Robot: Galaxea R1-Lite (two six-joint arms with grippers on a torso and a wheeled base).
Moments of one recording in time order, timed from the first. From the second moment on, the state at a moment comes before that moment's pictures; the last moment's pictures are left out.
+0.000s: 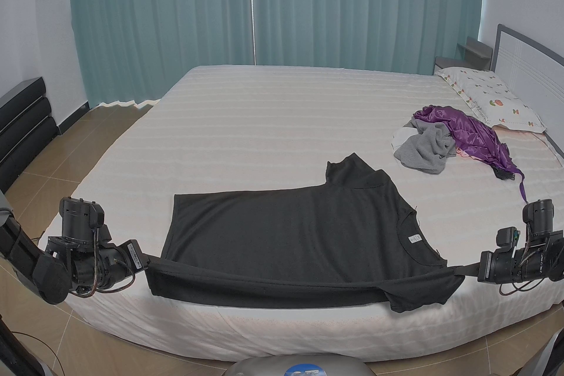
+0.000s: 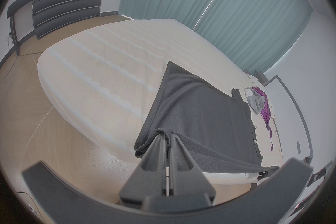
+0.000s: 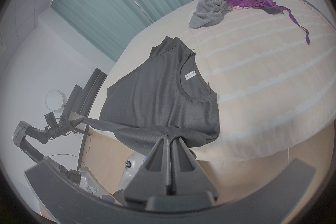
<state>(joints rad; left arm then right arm) -0.10 1.77 -0.38 -0.65 -0.06 -0.57 -0.14 1.73 -0.32 -0.52 0.54 0.17</state>
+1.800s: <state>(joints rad) -0.10 2.16 -0.66 -0.66 -0.06 -0.71 -0.03 2.16 -0.70 -0.52 0.48 0.32</state>
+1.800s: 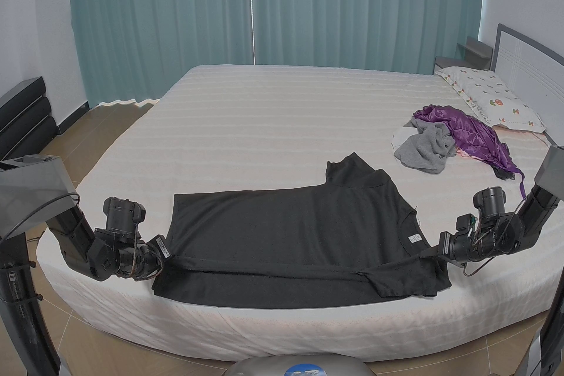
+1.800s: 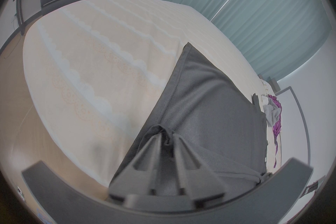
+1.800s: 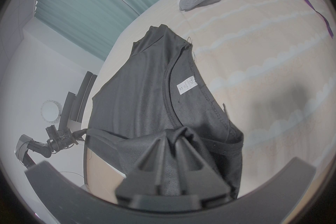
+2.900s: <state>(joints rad) -0.13 1.88 -0.54 -0.66 -0.09 -0.87 -0.01 2.00 -0.29 -1.18 0.43 0.76</state>
